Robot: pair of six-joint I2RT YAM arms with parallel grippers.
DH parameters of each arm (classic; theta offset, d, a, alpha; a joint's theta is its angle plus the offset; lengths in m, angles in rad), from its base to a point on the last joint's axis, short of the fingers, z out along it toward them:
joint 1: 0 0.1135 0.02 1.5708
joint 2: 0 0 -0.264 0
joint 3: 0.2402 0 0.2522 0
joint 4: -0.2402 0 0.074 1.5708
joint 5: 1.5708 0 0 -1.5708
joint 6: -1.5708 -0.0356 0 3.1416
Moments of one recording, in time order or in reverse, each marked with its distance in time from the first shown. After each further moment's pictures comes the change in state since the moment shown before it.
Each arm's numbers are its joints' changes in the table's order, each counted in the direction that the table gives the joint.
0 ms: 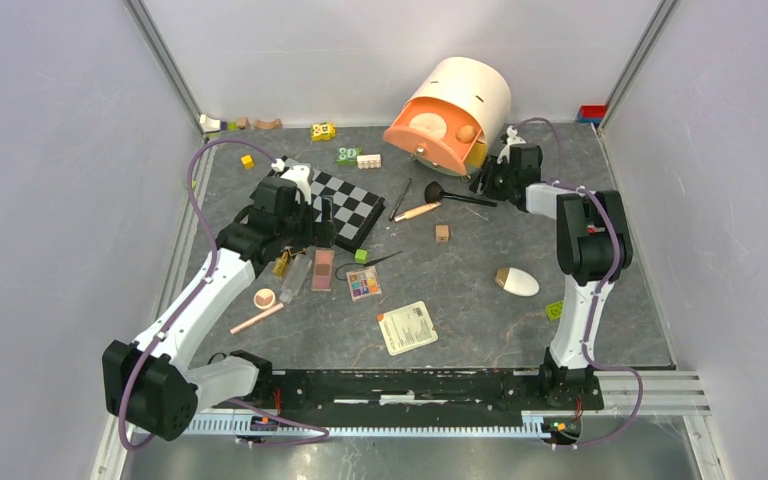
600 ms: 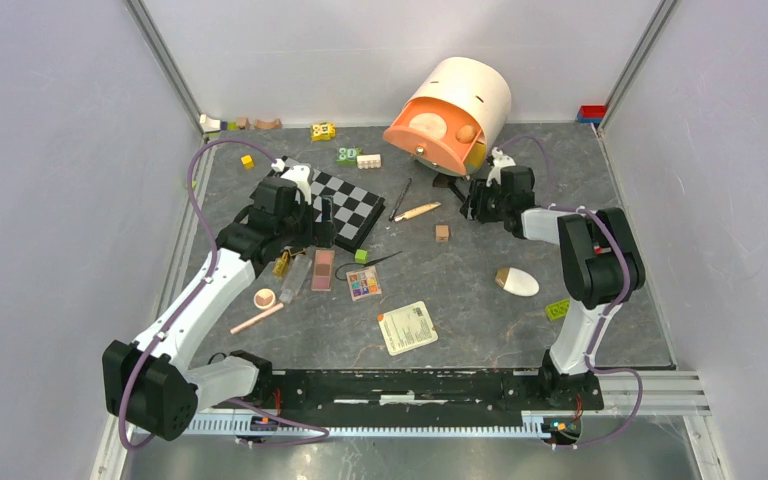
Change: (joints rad) left arm 0.000 -0.001 0.000 0.000 0.001 0.000; right arm 0.083 0.190 -0.297 0.105 0.020 0.101
